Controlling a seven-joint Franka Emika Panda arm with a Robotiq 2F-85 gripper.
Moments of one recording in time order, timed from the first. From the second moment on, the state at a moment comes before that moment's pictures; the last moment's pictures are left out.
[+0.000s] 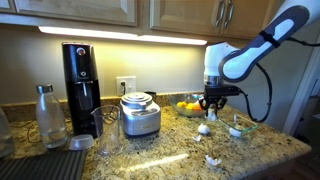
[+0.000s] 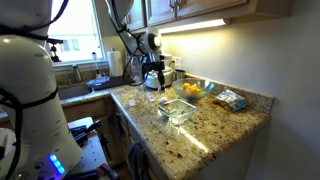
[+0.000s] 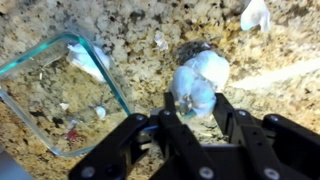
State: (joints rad) arm 0.28 0.35 0.07 -2.08 -0.30 2.43 1.02
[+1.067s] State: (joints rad) arm 0.29 0.47 0.08 -2.08 -0.17 2.57 0.66
